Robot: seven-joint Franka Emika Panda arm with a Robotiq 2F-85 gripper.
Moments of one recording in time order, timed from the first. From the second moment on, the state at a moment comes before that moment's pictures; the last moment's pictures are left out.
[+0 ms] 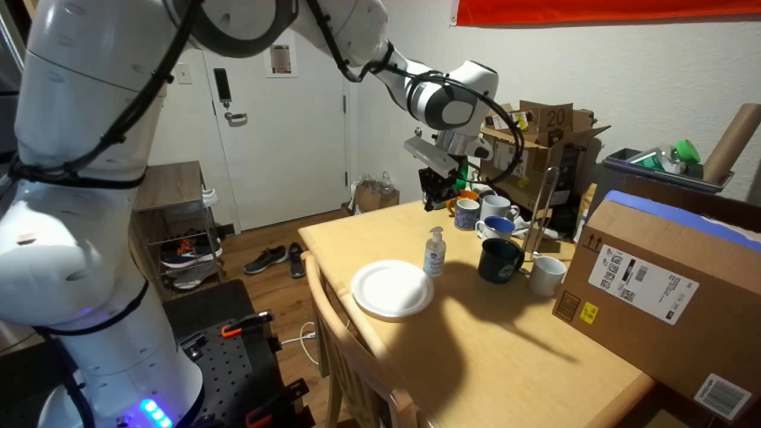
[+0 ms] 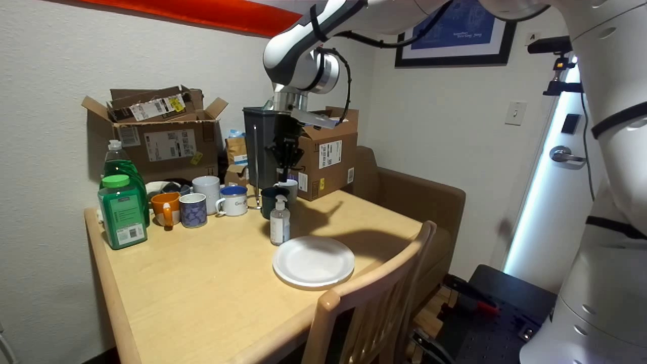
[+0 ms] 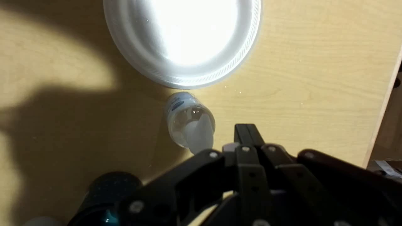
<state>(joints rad) -0.02 0.45 0.02 -1.67 0.22 2.04 -0.19</state>
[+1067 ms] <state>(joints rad) -0.03 0.47 0.01 -1.67 0.12 2.09 -0.13</state>
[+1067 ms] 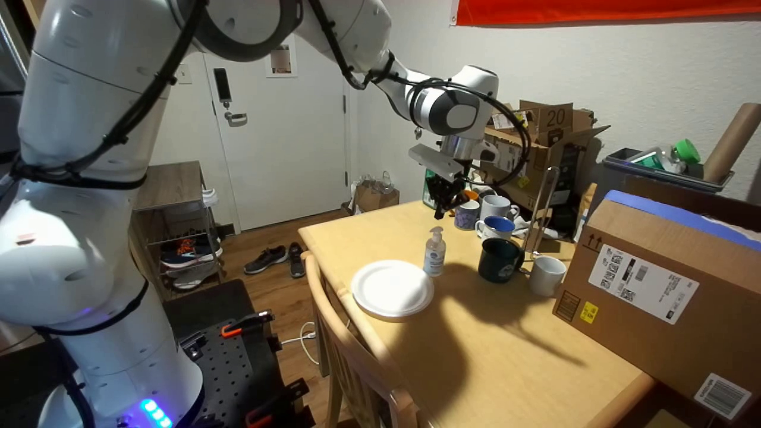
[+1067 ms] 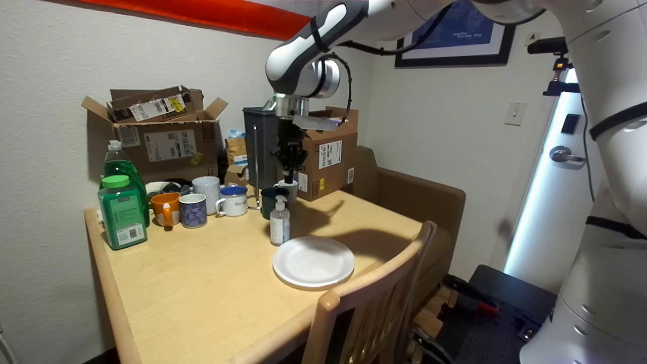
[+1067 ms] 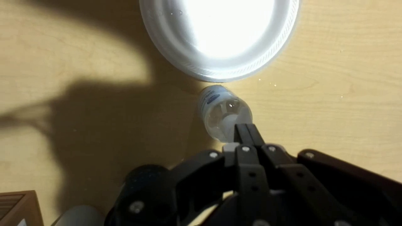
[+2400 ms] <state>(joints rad) -0.02 0.52 0.03 -1.64 0.10 2.09 -0.11</state>
